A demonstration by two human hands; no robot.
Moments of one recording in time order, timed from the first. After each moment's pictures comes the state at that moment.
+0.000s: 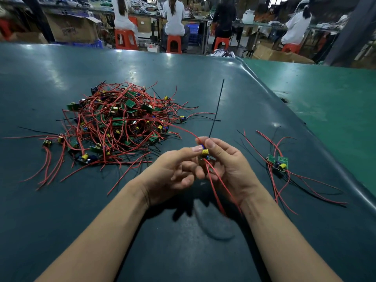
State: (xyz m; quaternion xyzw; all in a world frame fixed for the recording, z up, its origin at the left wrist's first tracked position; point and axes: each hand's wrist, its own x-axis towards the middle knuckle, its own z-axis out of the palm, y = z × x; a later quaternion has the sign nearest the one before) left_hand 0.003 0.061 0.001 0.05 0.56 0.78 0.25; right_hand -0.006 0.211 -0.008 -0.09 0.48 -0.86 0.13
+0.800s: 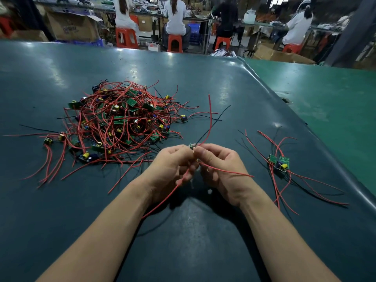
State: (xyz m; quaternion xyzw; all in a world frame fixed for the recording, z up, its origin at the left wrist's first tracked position) left_hand -0.002 0.068 -0.006 0.00 0.60 0.79 0.16; right_hand -0.006 0.205 -0.014 -0.07 0.58 -0.80 0.12
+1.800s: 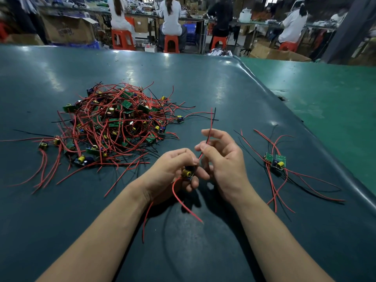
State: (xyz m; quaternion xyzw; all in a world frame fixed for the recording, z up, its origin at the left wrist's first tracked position) left_hand -0.007 0.067 -0.016 0.09 0.57 0.79 0.21; right_hand -0.012 0.205 -0.019 -0.05 0.62 -0.78 -0.06
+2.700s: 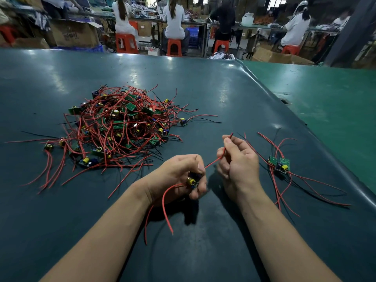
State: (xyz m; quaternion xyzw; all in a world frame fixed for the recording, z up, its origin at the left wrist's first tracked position) left_hand -0.010 0.064 -0.018 0.15 0.54 0.78 0.28; right_hand -0.027 0.211 -0.021 0.05 0.48 -0.87 -0.09
